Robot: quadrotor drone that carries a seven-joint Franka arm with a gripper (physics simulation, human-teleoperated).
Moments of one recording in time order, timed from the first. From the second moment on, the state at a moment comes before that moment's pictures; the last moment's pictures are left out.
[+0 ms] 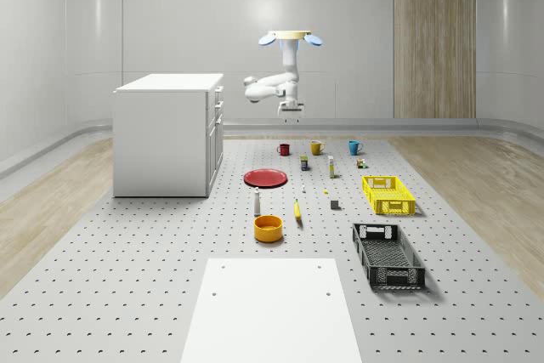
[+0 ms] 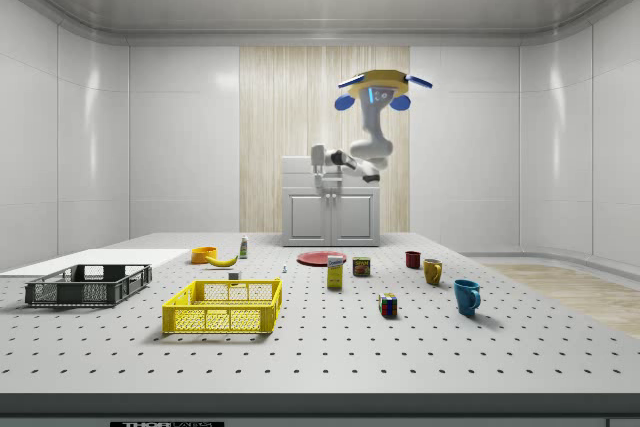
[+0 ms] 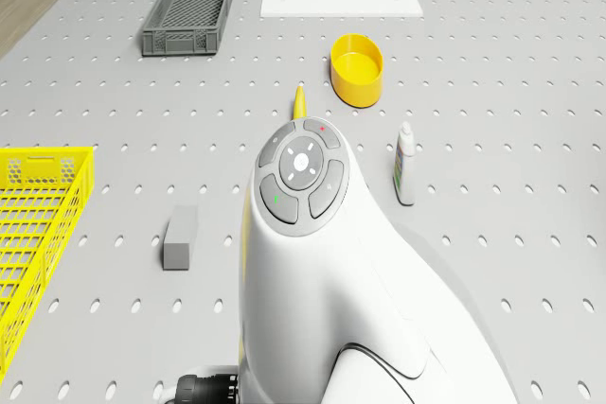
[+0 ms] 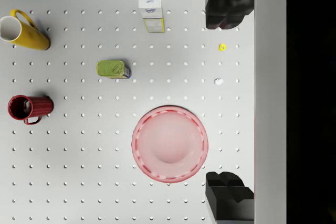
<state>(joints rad) -1.12 -1.32 1.34 -2.88 -1.86 1.39 1.65</state>
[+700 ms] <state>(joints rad) -1.14 -1.37 1.35 -2.88 -1.84 1.43 1.66</state>
